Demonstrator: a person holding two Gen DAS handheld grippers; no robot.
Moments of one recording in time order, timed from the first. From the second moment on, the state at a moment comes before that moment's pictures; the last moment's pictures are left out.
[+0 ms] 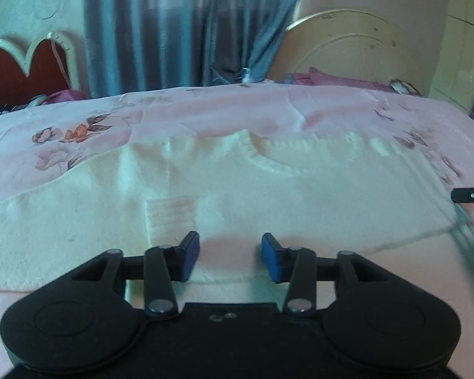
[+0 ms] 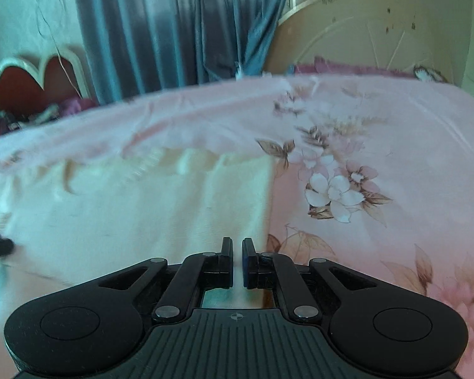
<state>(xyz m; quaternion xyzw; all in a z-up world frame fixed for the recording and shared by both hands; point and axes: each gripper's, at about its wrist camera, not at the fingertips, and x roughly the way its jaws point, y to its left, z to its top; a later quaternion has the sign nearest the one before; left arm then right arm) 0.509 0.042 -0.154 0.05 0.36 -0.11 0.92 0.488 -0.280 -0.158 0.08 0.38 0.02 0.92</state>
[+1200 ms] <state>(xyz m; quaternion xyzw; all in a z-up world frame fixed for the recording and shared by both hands) 0.441 0.434 -0.154 -0.43 0.22 0.24 0.84 0.475 -0.234 -0.115 0.15 0.38 -0.03 0.91</state>
